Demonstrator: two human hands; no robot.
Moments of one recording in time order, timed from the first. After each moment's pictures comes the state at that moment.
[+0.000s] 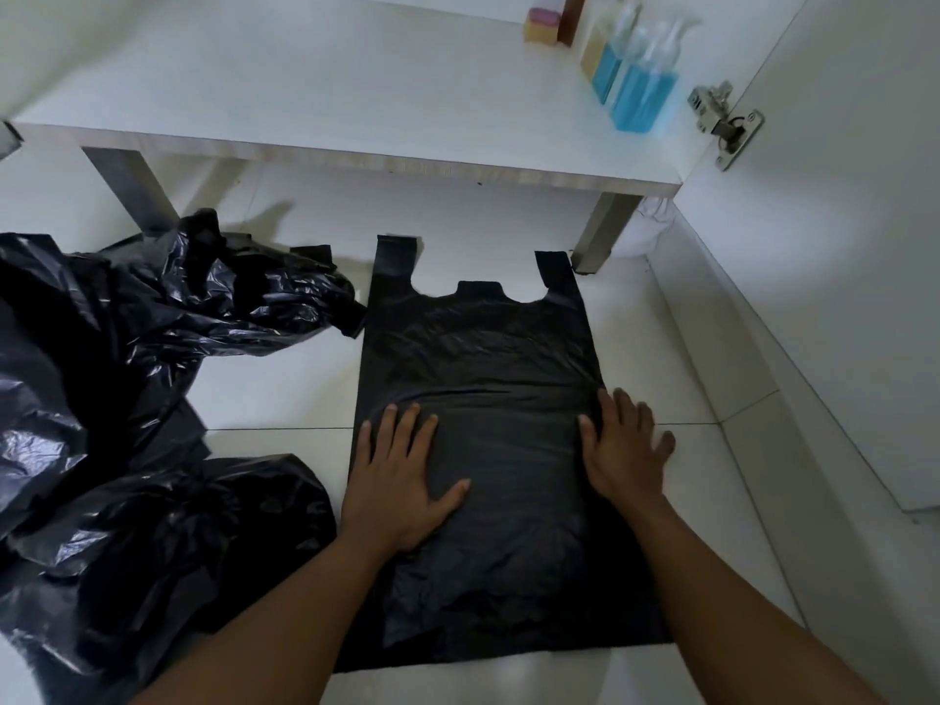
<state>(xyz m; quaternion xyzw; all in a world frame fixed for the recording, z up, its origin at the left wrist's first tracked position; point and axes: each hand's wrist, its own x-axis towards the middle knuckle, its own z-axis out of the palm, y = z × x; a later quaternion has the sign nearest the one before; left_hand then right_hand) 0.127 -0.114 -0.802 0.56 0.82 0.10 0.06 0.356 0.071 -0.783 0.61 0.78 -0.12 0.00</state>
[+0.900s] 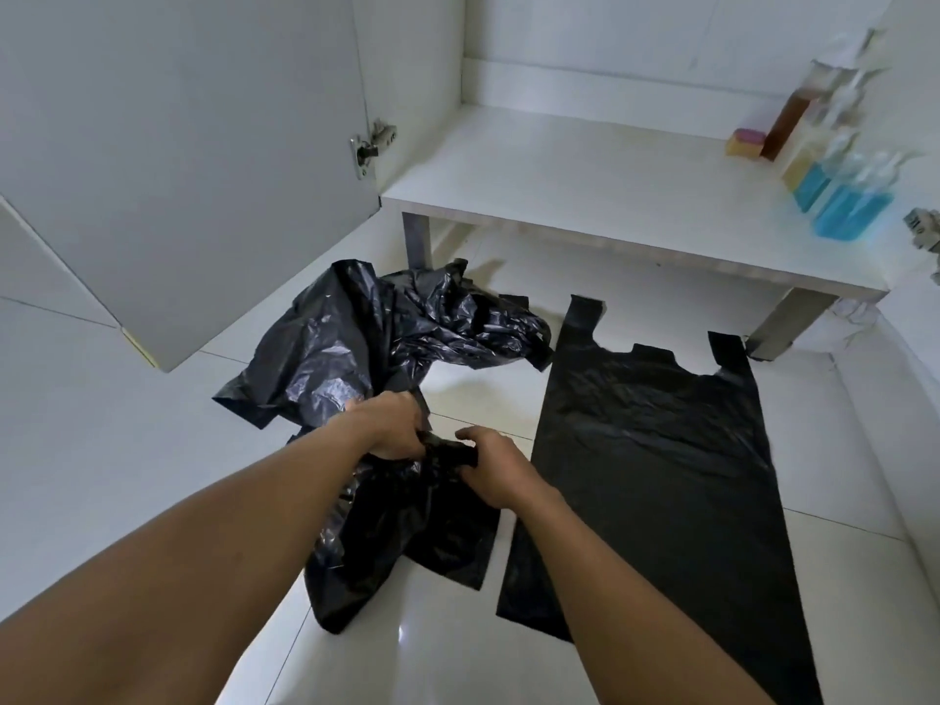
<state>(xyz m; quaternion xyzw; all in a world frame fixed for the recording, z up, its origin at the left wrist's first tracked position) -0.035 -0.251 -0.634 0.40 0.88 -0.06 0.25 0.100 -0.136 -0.701 0.27 0.89 -0.37 0.08</state>
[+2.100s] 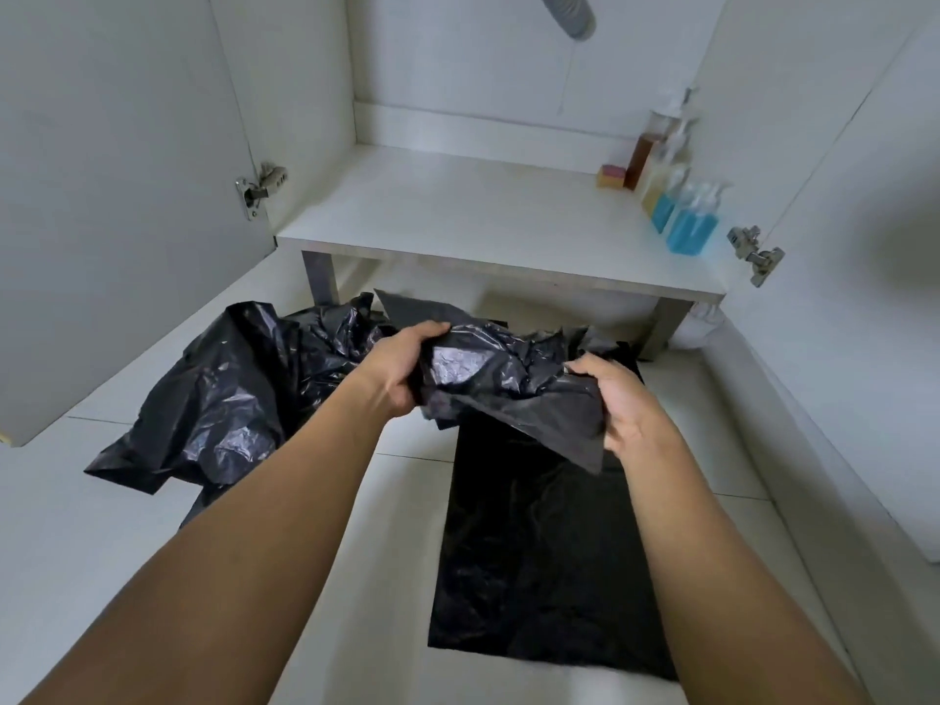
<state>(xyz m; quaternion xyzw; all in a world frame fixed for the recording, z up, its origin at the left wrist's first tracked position) 0.010 -0.136 -0.563 0.07 0.59 0.62 0.51 0.224 -0.022 -0.557 0.41 0.43 -0.77 -0.25</state>
